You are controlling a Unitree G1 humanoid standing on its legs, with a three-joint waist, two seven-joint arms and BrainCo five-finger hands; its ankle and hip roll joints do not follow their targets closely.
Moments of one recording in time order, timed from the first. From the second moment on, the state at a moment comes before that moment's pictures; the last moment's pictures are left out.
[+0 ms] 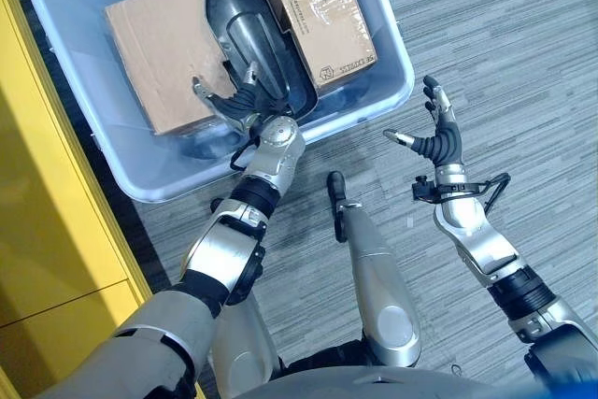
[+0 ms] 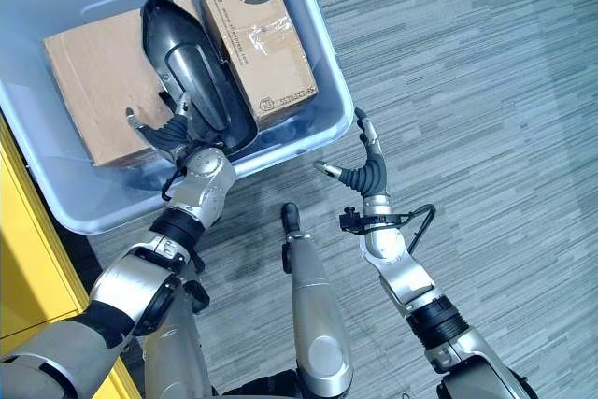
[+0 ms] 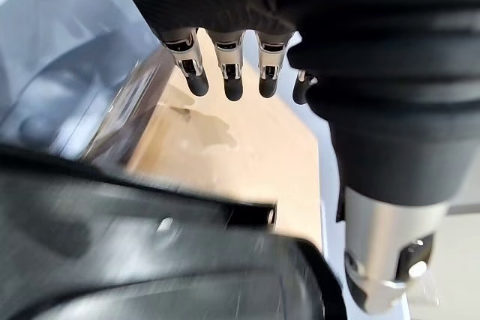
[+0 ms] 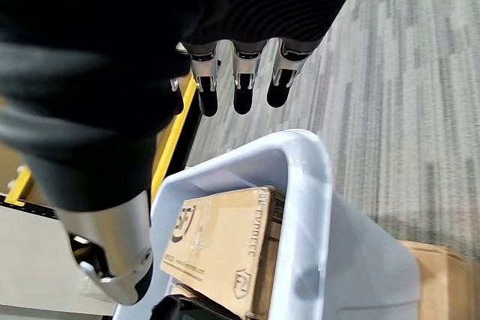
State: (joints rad) left arm -0.95 0.14 -0.23 0.83 -0.52 -0.27 1.27; right arm -0.35 -0.49 0.41 0.06 0.16 -0.17 -0.53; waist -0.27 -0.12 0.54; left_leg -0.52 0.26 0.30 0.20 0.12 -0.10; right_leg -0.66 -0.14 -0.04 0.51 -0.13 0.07
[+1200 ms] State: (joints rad) left arm -1.07 0.24 -0.30 1.05 -0.50 -0.02 1.16; right arm -0.36 -0.52 0.44 0.06 0.16 -0.12 -0.51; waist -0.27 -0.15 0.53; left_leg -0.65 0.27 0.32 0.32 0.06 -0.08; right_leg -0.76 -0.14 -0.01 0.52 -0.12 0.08
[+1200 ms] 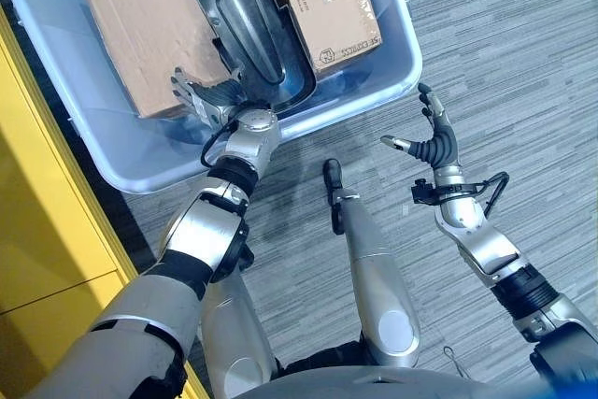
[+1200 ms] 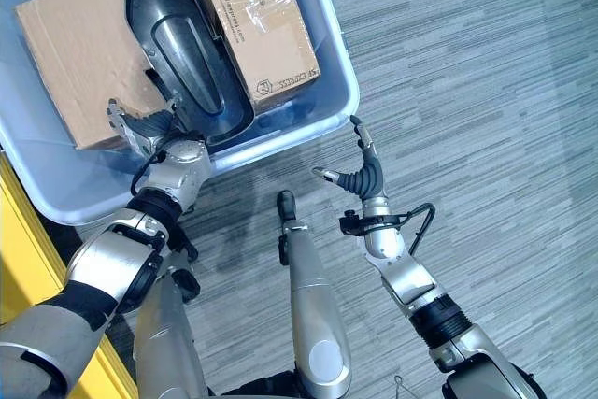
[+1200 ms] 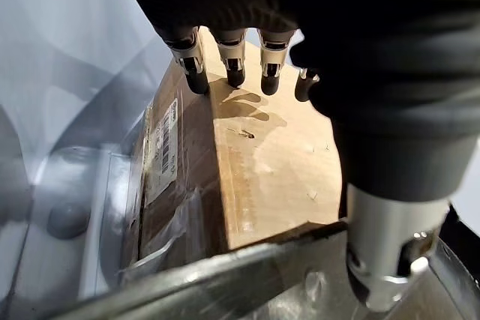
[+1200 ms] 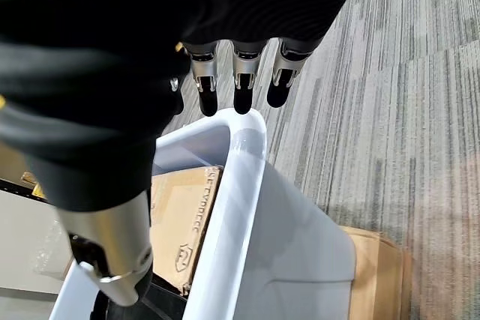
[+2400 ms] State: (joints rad) left arm -0.94 0.19 -0.45 0.79 -0.28 0.03 1.09; right arm -0.29 -0.51 0.43 0.06 0.15 -0.15 -0.51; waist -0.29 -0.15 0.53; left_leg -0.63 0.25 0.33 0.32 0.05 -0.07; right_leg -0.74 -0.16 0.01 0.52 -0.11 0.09
